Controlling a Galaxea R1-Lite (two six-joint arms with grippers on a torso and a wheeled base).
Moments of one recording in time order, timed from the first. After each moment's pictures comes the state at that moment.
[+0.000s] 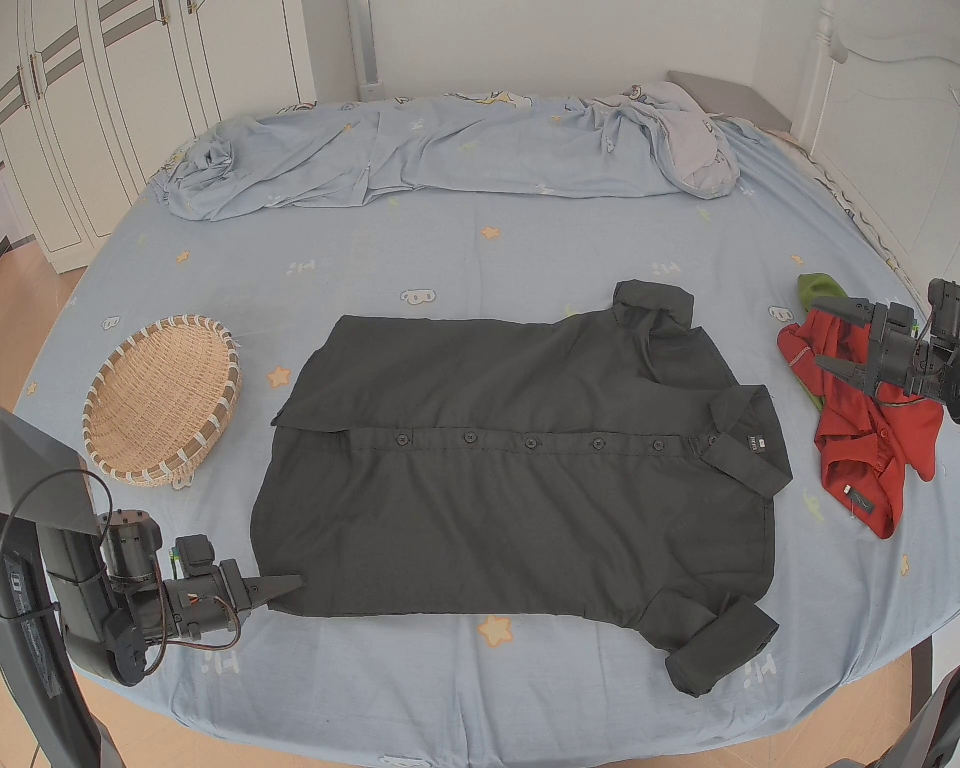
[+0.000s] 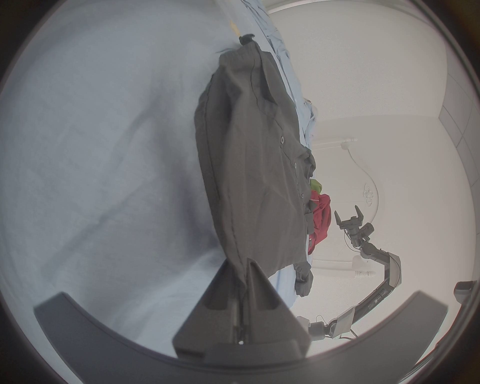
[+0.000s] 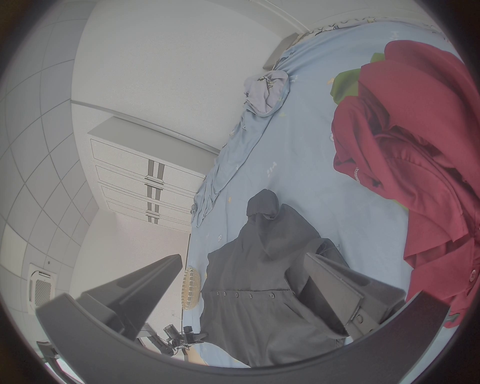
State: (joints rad) left arm 0.10 2.22 -0.17 -1.50 -0.89 -0.63; right arm -0.31 1.90 -1.16 -0.47 0.97 0.73
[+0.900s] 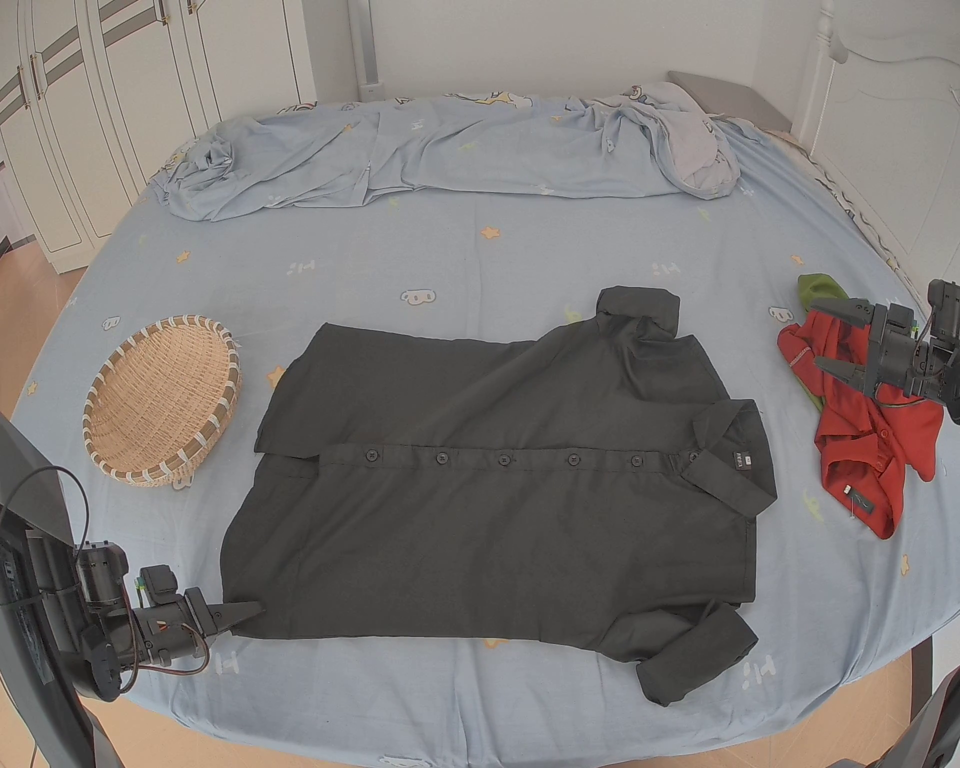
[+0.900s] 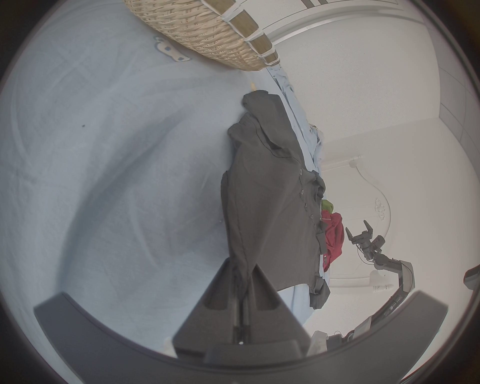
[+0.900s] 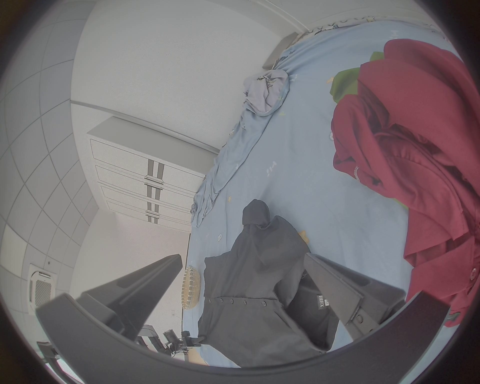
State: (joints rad) left arm 0.28 2.26 -0.02 -1.55 -0.89 -0.51; right arm -0.31 1.90 -1.16 -0.47 0.97 0.73
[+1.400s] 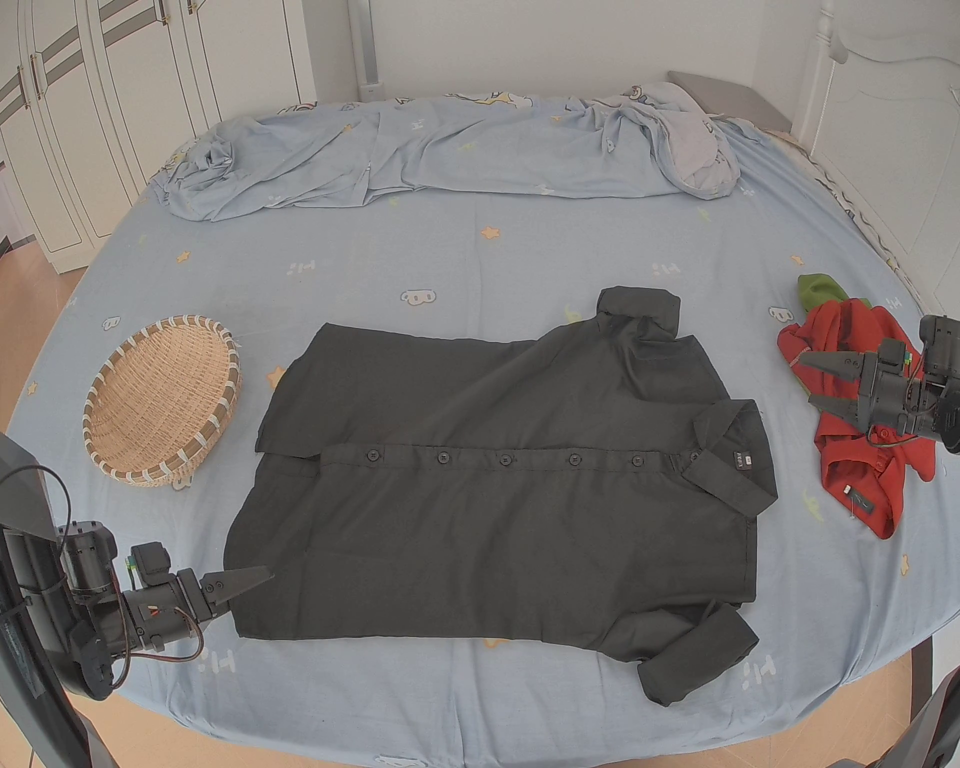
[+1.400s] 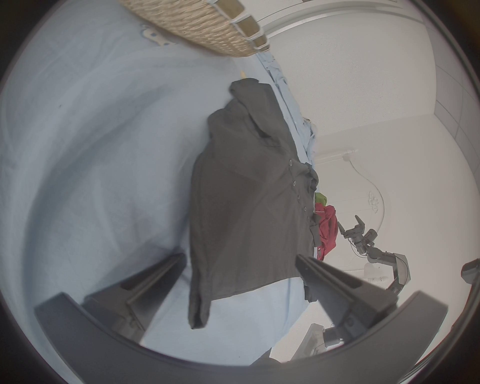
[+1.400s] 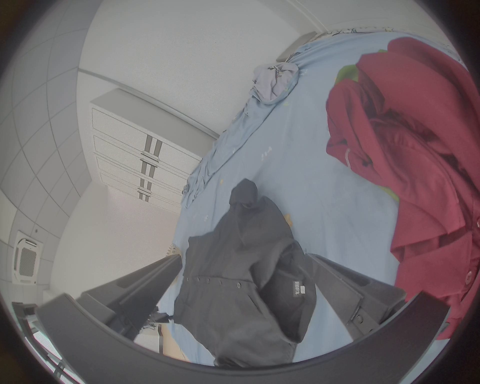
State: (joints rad) left arm 0.24 2.13 -0.02 -1.55 -0.89 -0.53; right arm -0.31 1.90 -1.03 -0.46 0.97 0.46
